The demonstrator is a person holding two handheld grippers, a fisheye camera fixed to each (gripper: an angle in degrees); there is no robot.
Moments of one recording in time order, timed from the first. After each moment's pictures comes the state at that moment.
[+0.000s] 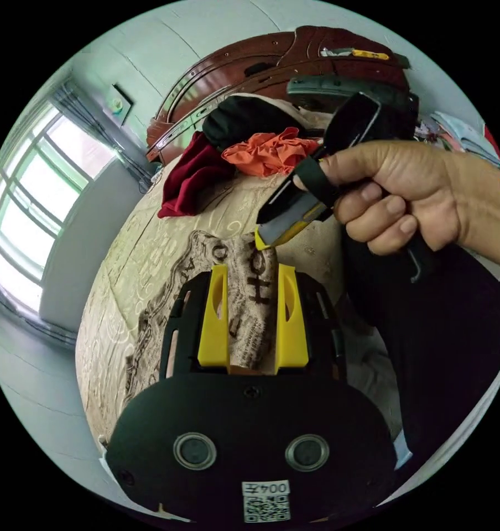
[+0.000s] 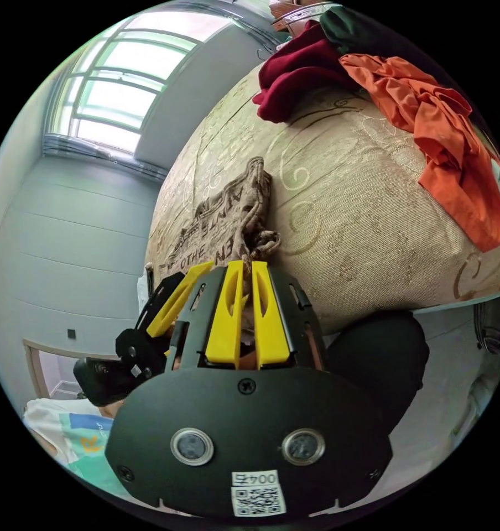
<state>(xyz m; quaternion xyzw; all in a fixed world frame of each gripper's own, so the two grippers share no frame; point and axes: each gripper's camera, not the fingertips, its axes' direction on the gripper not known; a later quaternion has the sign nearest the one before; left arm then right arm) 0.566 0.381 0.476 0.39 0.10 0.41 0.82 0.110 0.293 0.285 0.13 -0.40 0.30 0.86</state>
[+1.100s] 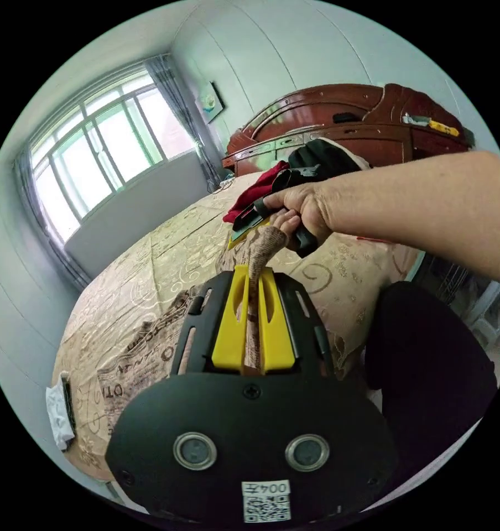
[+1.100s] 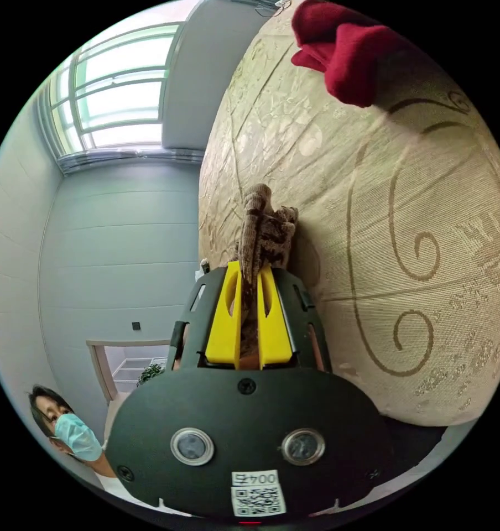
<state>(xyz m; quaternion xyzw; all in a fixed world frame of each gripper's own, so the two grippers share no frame) 0.309 0.360 0.394 0.44 0.20 0.15 0.86 0.139 0.023 0.281 0.08 -0.56 0.25 0.79</state>
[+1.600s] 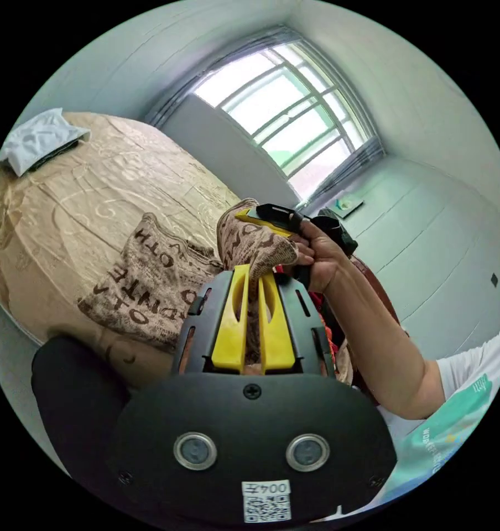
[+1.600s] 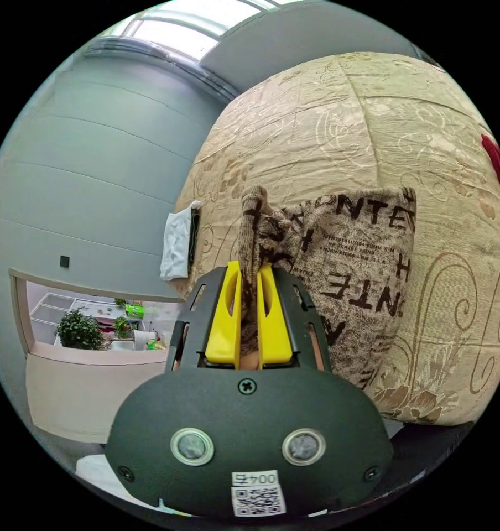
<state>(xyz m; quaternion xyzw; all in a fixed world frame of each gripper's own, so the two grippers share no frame) -0.188 0.388 0.517 0.33 0.53 -0.29 0.73 -0.226 -0.162 0.127 0.05 -0.40 0.07 0.91</state>
